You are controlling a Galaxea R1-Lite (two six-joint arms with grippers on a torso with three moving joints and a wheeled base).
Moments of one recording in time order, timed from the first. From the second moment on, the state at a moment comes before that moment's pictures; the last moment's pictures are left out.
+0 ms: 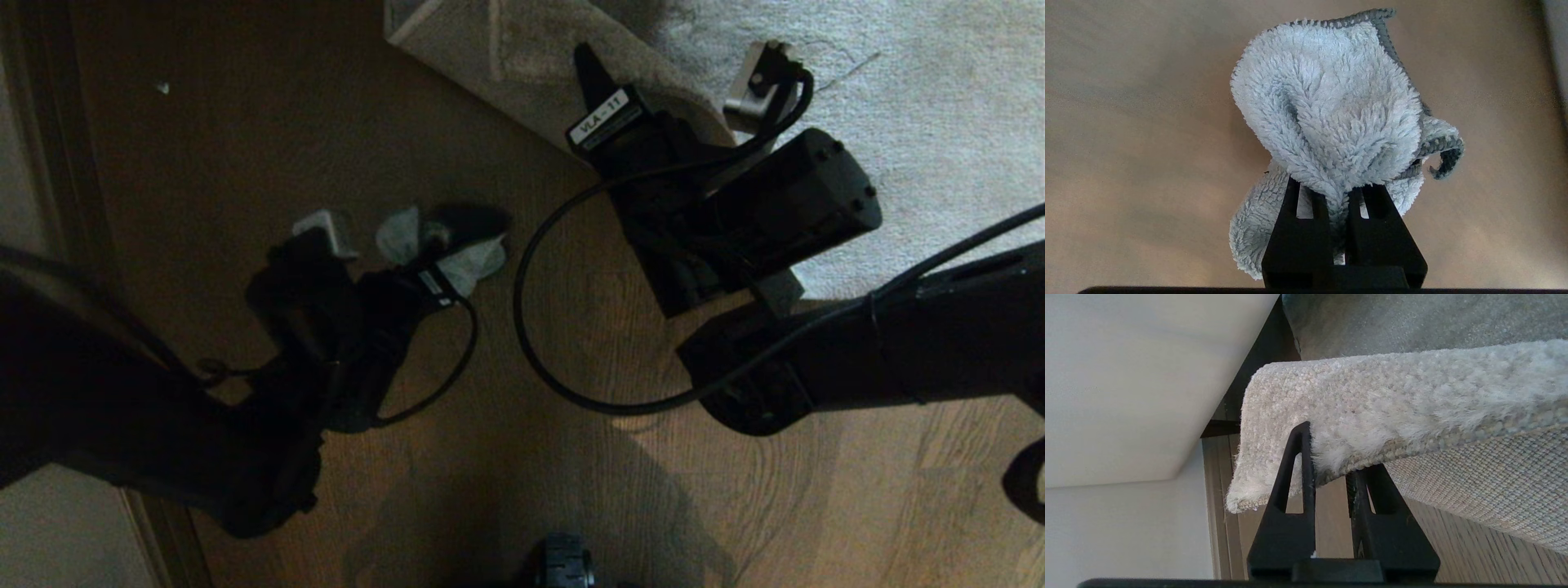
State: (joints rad) left arm -0.54 1.91 -0.72 -1.35 0.43 -0.41; right arm 0.76 2.05 -1.33 -1.52 -0.22 0.41
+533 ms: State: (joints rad) left arm -0.38 1.74 -0.60 -1.35 0.43 -0.40; right arm 0.76 2.05 -1.33 -1.52 -0.22 0.41
